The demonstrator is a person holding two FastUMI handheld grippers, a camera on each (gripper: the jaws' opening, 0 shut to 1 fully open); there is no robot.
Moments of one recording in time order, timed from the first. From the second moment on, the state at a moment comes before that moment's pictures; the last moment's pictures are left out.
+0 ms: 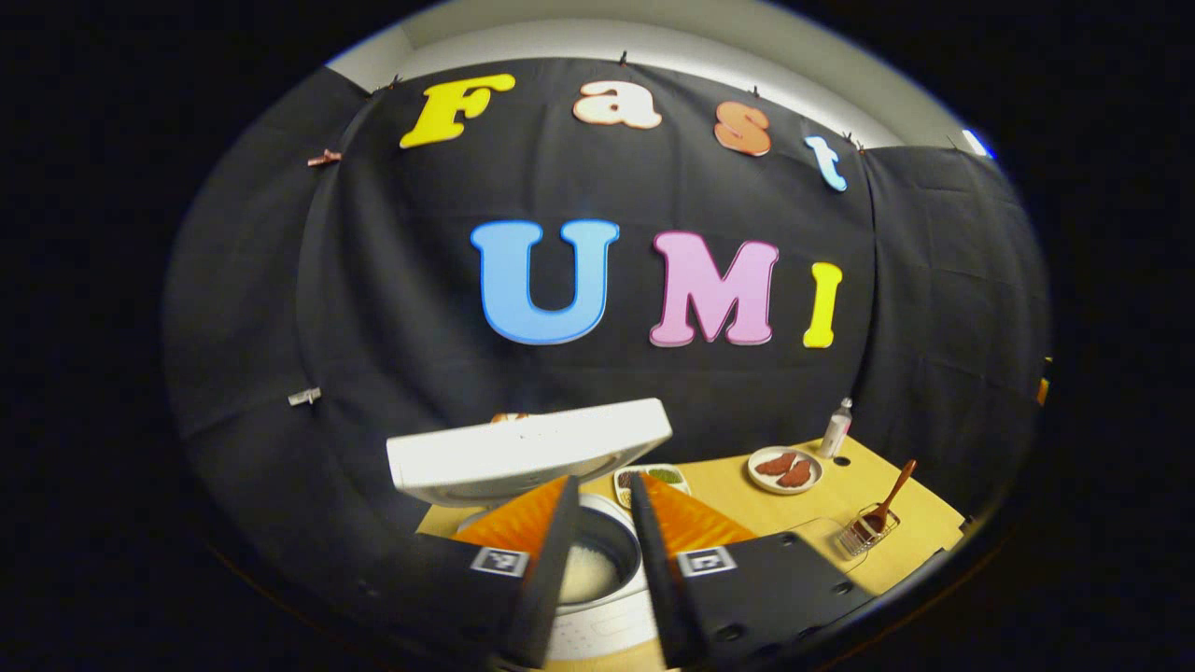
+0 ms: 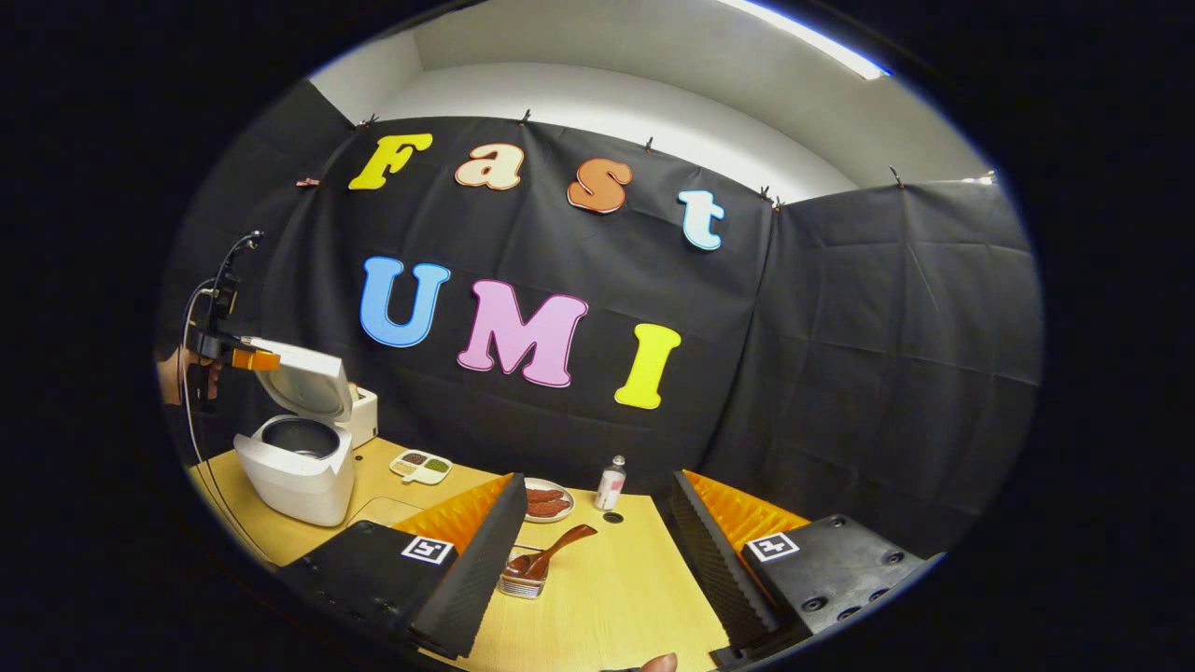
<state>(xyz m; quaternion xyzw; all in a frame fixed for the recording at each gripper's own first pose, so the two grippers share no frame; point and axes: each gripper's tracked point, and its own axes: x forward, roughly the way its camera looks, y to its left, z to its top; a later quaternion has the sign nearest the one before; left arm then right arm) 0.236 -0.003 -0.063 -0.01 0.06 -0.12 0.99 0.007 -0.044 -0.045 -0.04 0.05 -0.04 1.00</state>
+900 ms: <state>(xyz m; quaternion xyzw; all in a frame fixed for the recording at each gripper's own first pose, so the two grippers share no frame) 0.014 -0.003 -0.001 -0.09 -0.02 -0.03 1.00 0.030 -0.027 -0.117 0.04 0.10 0.04 0.99</state>
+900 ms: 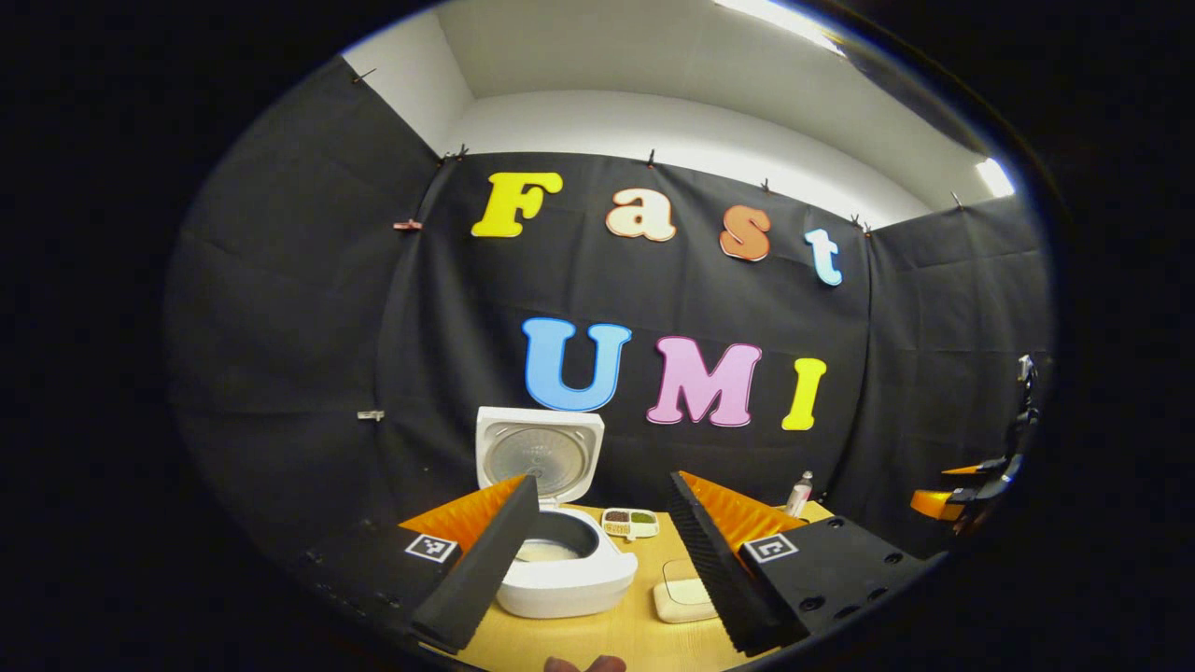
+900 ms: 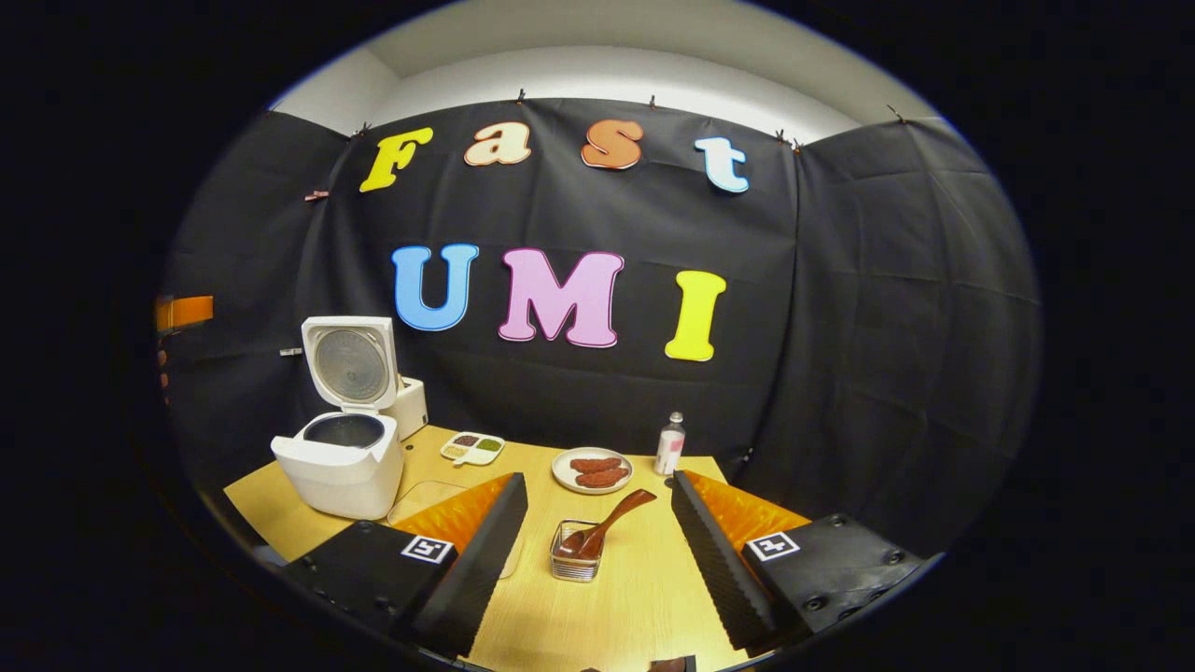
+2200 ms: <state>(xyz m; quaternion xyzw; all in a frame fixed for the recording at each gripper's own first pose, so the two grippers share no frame) -0.012 -0.005 -0.052 -0.08 0.09 0.03 0.99 0.187 -0.014 -0.351 0.16 0.29 0.06 0.94</state>
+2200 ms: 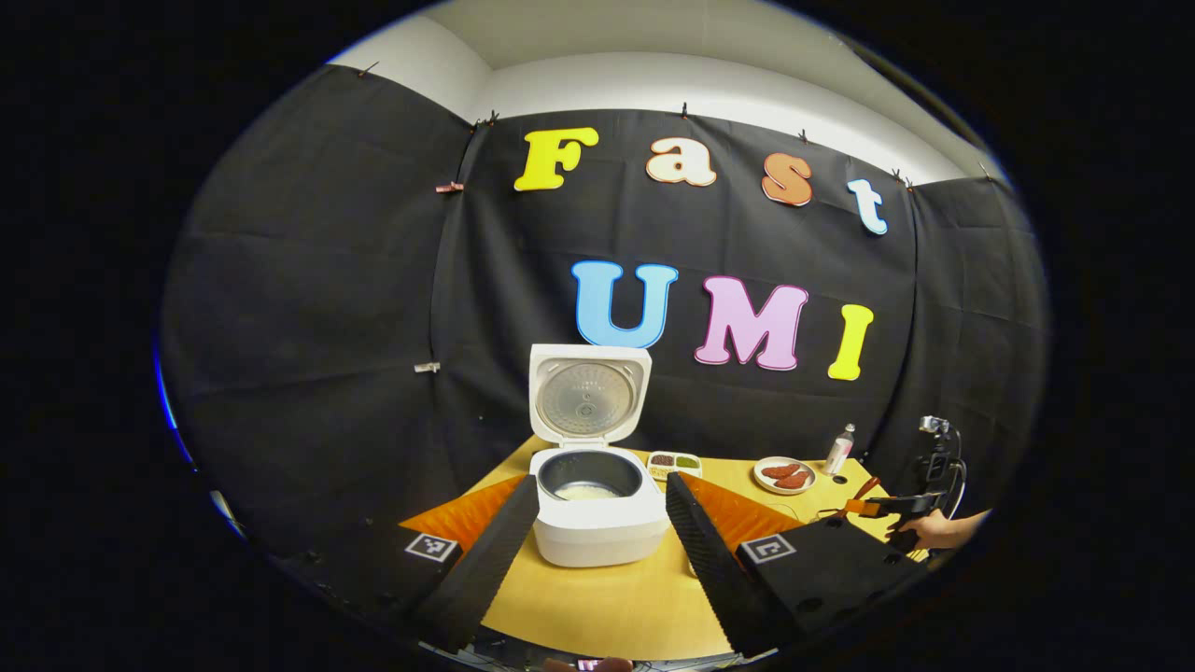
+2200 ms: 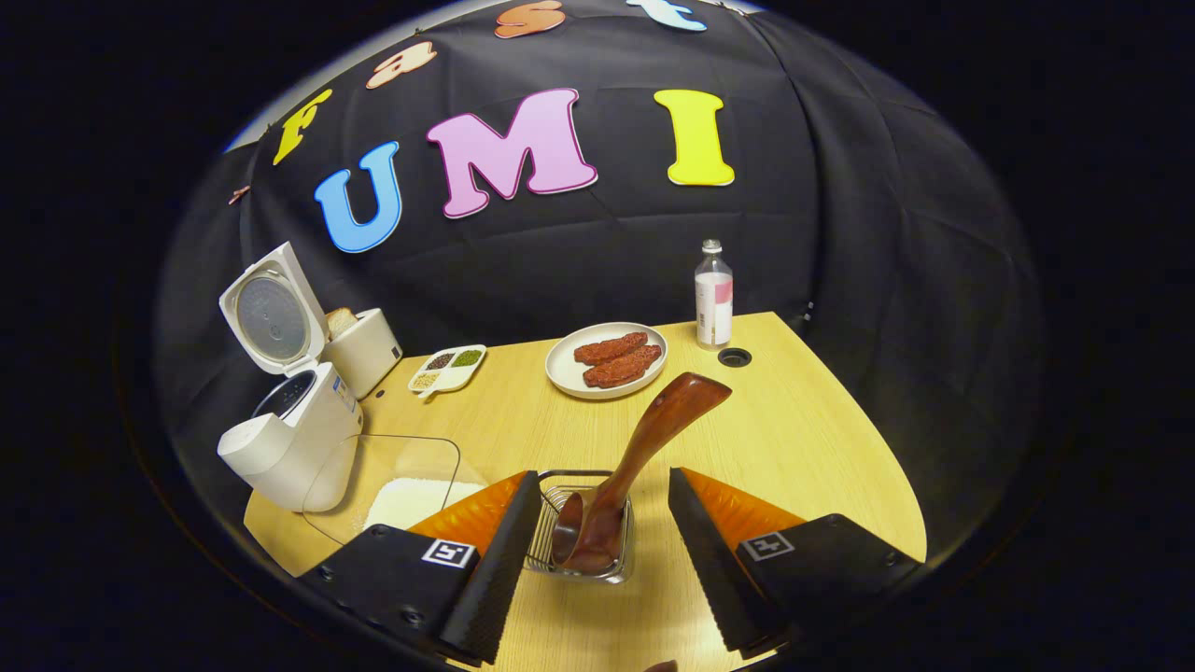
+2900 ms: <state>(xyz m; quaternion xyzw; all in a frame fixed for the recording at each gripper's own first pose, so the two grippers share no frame) -0.009 0.023 -0.085 -0.12 0.14 0.06 0.98 0.220 -0.009 -0.381 0.25 0.34 0.05 0.91</state>
